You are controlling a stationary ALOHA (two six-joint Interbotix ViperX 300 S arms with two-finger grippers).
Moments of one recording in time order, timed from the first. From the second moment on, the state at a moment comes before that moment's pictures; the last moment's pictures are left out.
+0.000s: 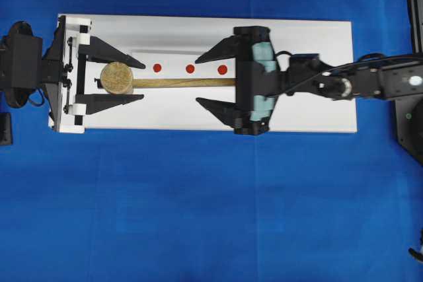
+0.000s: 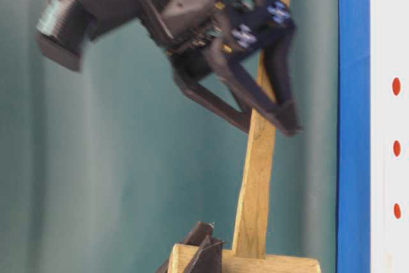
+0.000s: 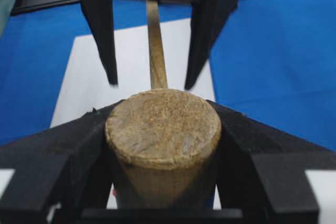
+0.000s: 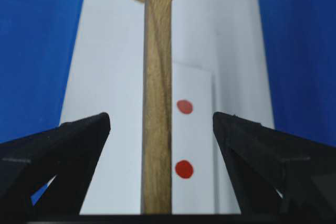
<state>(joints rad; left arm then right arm) 0.02 -0.46 1.02 -0.02 -0.37 0.22 0.01 -0.06 0.63 1.12 -0.19 -1.21</state>
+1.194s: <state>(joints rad) 0.01 -0.46 1.02 -0.02 -0.37 0.22 0.00 -0.04 0.61 1.13 -0.20 -1.20</state>
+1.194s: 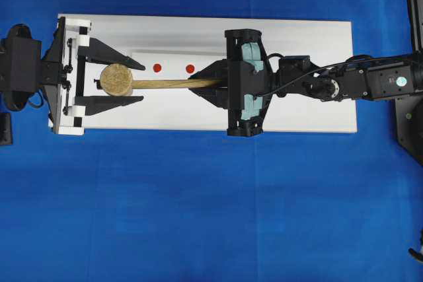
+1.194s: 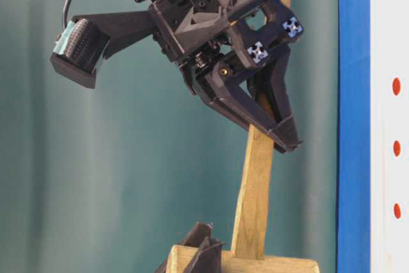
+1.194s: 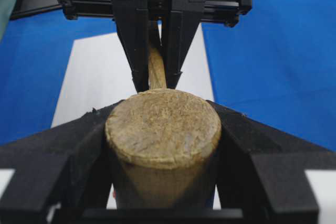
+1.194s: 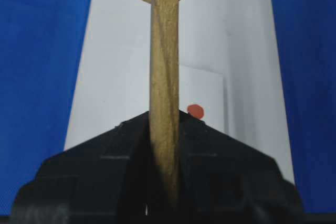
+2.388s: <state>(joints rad) 0.01 -0.91 1.17 -0.02 -0.06 0.05 0.01 -0.31 0.88 1.27 -0.18 -1.21</state>
